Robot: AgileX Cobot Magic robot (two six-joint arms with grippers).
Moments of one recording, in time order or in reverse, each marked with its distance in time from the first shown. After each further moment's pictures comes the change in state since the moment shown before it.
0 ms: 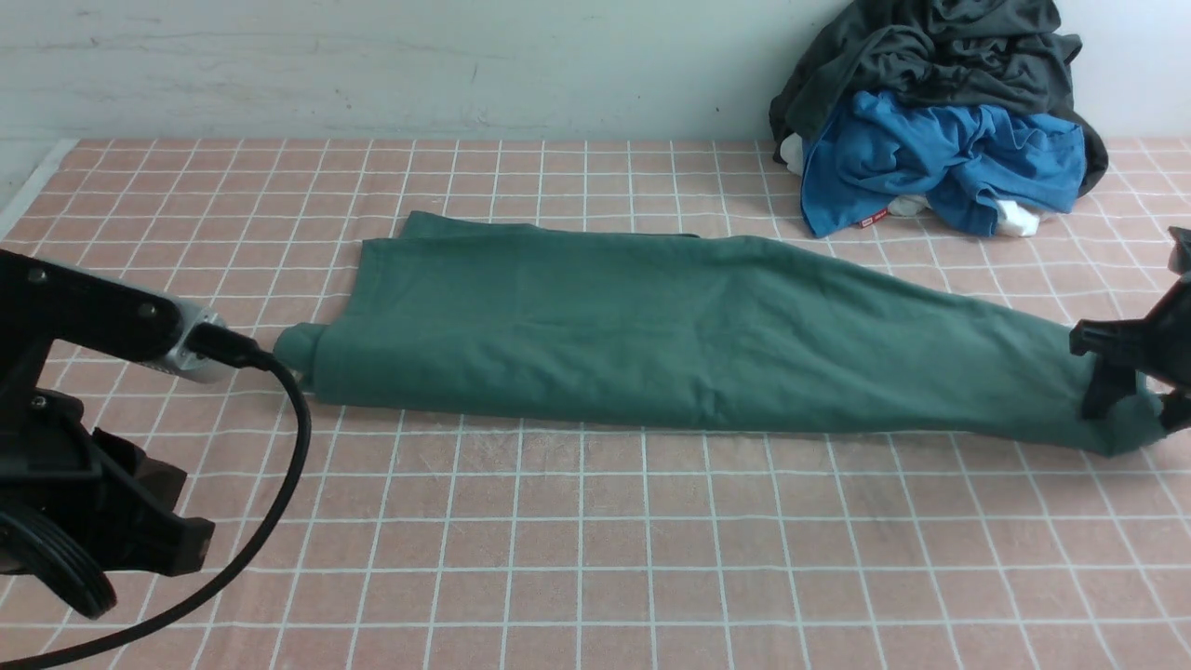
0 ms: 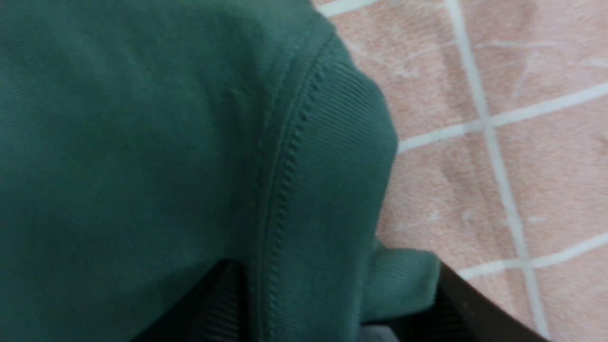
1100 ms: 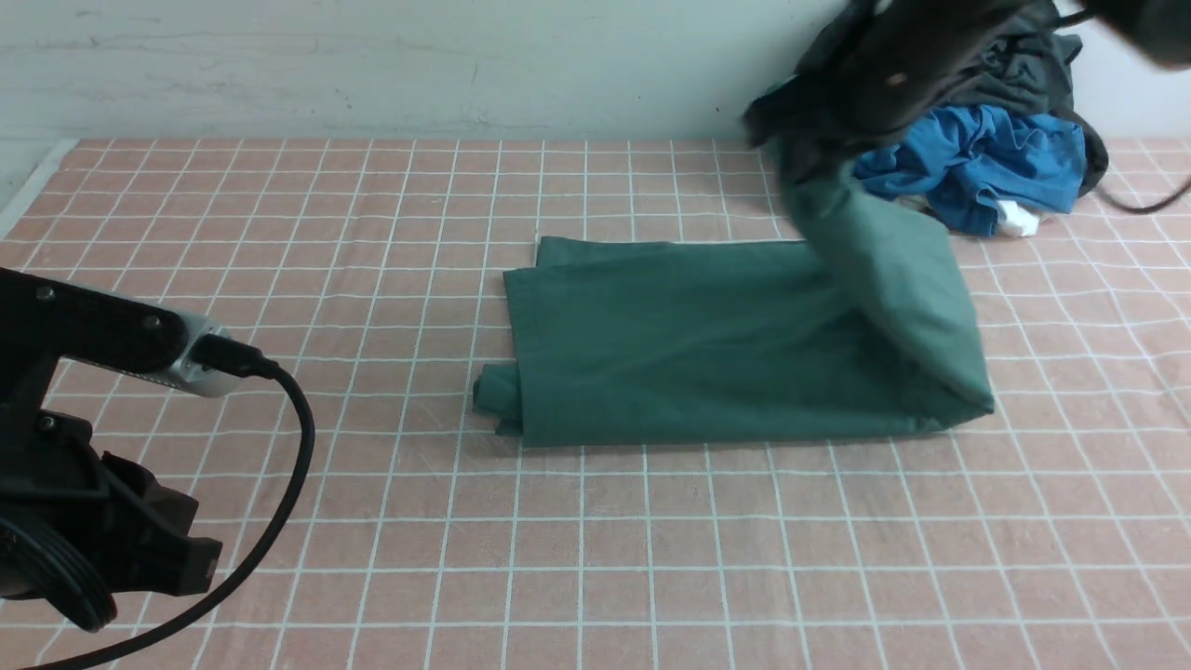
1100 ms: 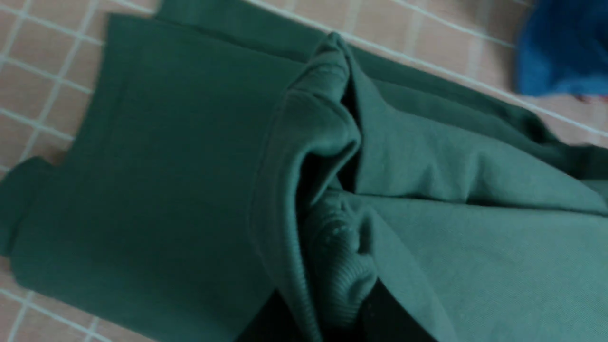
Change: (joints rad) right arm 0.644 -0.037 -0.567 -0.052 0.217 -0.072; left arm 0.000 0.000 0.000 -0.053 0.058 0.000
